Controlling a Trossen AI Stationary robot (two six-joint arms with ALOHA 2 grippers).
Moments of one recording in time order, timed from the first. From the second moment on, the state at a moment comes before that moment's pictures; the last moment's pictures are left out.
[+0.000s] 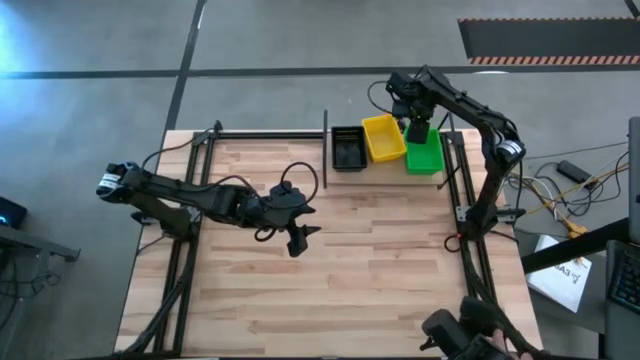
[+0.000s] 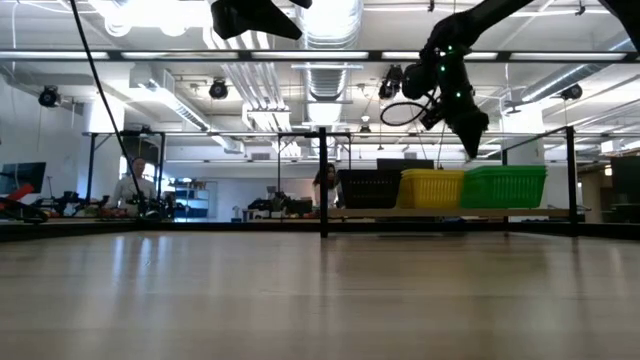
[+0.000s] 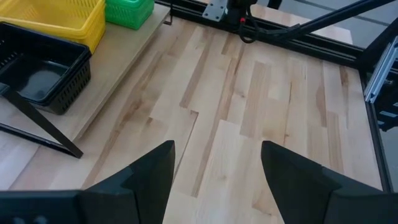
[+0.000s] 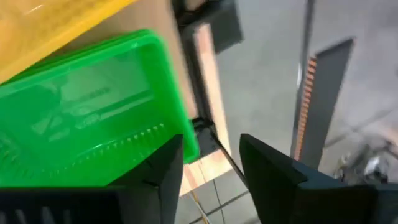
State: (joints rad) left arm -0.20 1.41 1.27 -0.48 -0.32 -0.41; right arm -0.89 1.82 1.67 -1.34 0.44 -0.63
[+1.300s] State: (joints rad) left arm -0.21 1.41 1.26 -0.43 -0.32 -0.41; right arm -0.70 1.82 1.54 -1.16 -0.08 -0.01
